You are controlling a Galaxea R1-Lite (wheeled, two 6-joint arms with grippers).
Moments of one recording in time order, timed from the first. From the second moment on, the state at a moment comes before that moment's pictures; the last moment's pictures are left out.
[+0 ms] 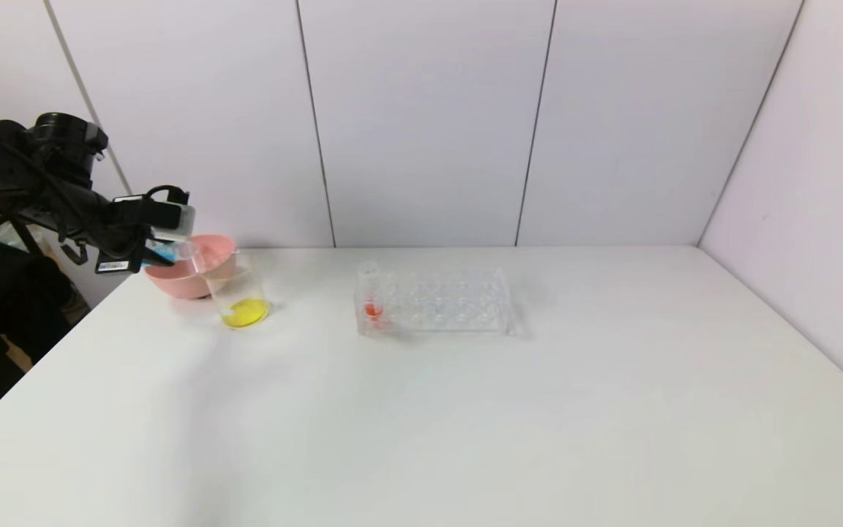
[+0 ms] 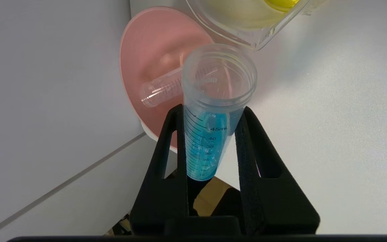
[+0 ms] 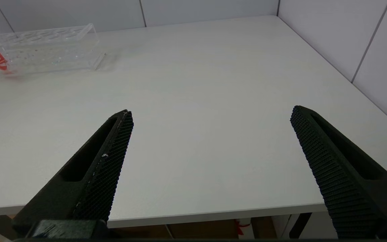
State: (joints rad) left arm 0.23 2.16 -2.01 0.69 -0.26 1.65; right arm 0.00 0.00 0.00 0.00 -0.04 0.09
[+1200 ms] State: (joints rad) left arm 0.17 2.16 -2.01 0.65 -0.14 1.64; right arm 0.00 0.00 0.00 0.00 -0.04 0.09
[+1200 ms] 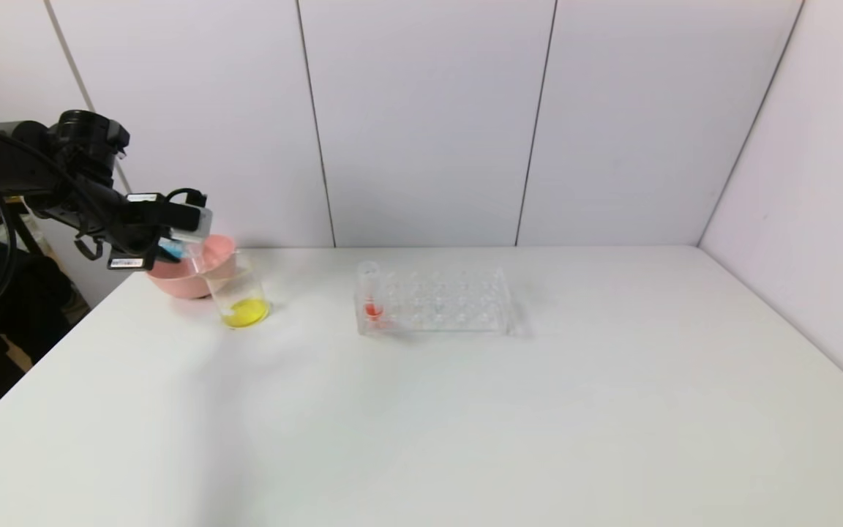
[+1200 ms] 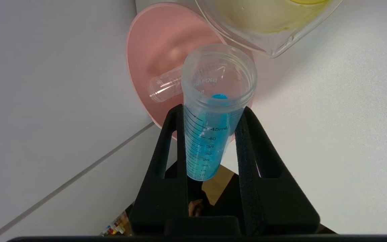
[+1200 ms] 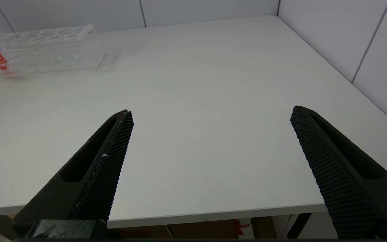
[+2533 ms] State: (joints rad) left arm 0.13 2.16 -2.00 0.65 -0.04 1.67; right arm 0.00 0.00 0.00 0.00 -0.04 0.09
